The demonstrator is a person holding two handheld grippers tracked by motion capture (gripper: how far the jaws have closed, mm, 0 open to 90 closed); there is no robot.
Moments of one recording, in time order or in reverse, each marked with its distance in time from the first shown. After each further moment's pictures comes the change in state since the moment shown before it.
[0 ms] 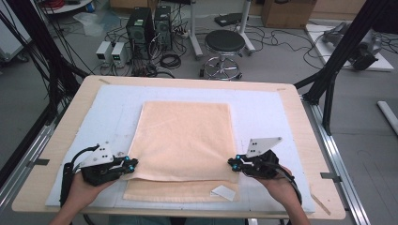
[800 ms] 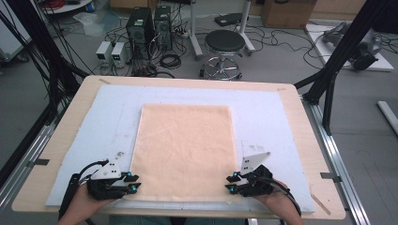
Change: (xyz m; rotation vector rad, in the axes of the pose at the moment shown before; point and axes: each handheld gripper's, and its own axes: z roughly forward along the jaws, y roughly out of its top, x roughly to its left) left arm -0.015 -0.034 0.018 0.175 -0.082 -0.028; right arm 0.019 -0.039 0.031 0.120 0.130 0.041
